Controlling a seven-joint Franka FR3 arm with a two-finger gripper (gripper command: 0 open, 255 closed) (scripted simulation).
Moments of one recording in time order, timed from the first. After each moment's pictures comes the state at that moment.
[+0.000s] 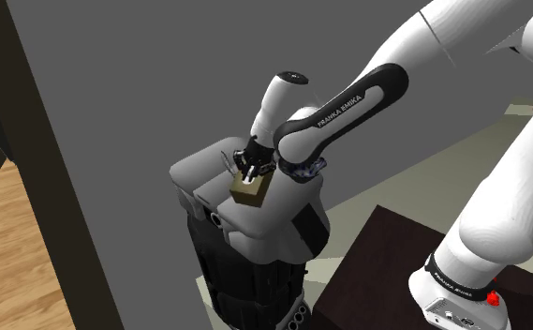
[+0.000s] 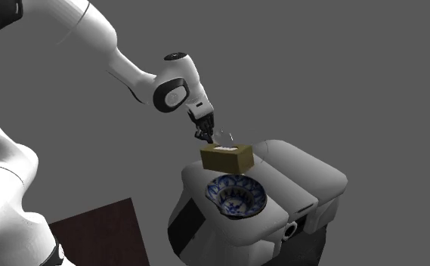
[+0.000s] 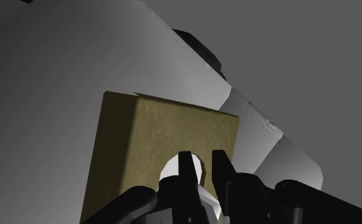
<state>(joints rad) -0.16 -0.04 0.42 -2.38 0.04 2.75 1.11</state>
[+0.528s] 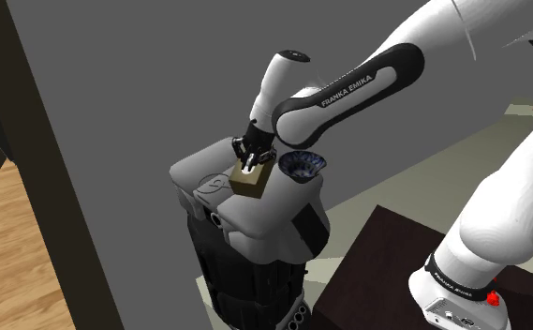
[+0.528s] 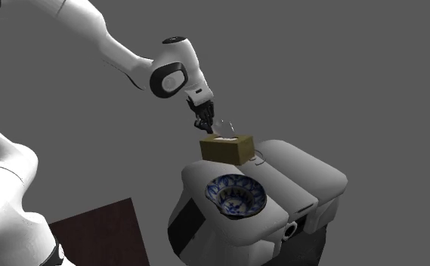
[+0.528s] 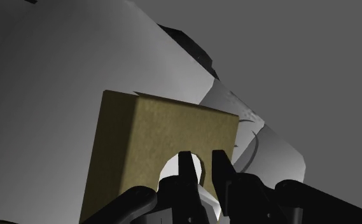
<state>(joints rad) -0.15 -0.12 0.41 -2.33 0.09 2.63 1.08</state>
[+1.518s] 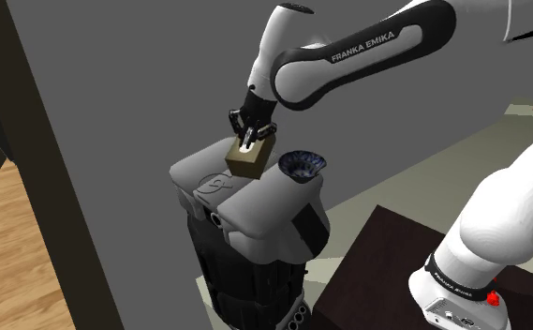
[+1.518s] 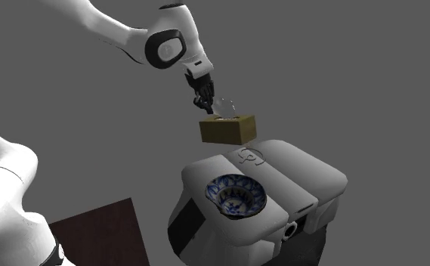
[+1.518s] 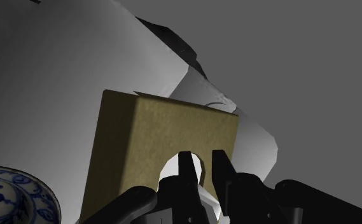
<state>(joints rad) -0.15 -0.21 0.39 -2.21 0.13 2.42 1.05</state>
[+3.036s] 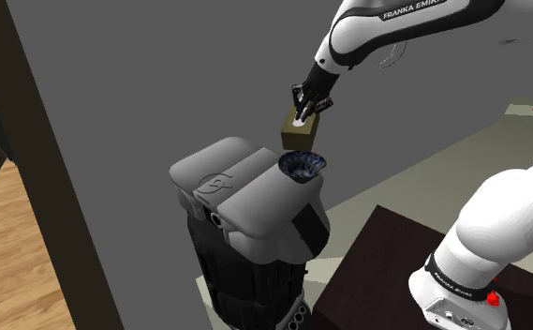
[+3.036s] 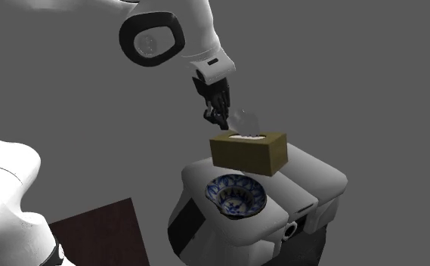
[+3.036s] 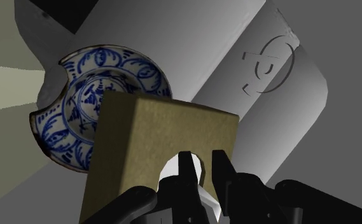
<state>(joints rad) -0.22 -0.43 0.07 -2.35 0.25 2.28 0.60</state>
